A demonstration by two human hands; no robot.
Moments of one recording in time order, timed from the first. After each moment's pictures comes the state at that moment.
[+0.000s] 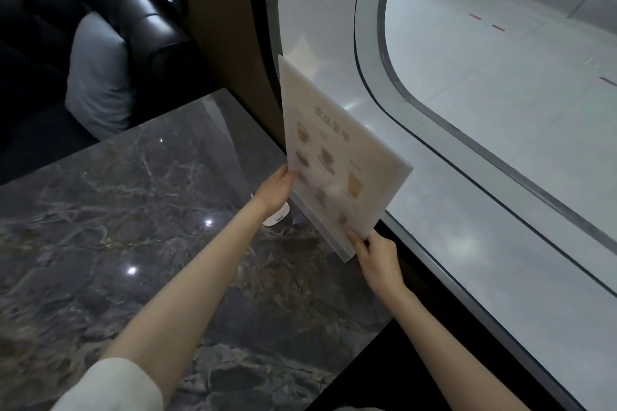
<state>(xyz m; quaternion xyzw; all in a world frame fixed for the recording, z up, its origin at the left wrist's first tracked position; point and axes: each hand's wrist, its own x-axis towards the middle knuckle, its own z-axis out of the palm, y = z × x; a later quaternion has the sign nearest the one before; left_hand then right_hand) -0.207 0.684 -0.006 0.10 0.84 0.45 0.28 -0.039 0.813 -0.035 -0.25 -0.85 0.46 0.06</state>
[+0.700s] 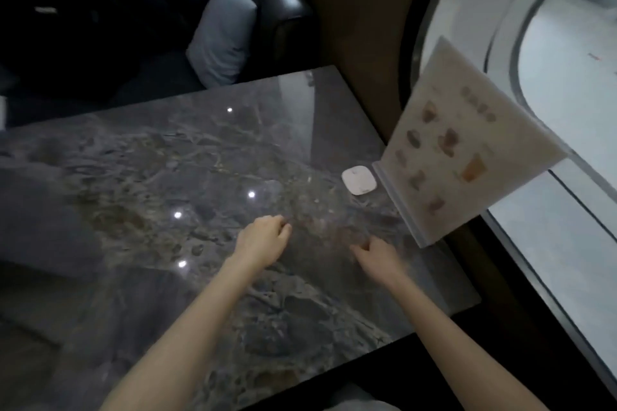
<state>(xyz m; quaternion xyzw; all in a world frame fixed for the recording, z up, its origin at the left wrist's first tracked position) -0.086 0.484 -0.036 0.05 0.97 0.19 0.15 -0.043 0.689 -0.035 -0.20 -0.89 0.34 -0.22</state>
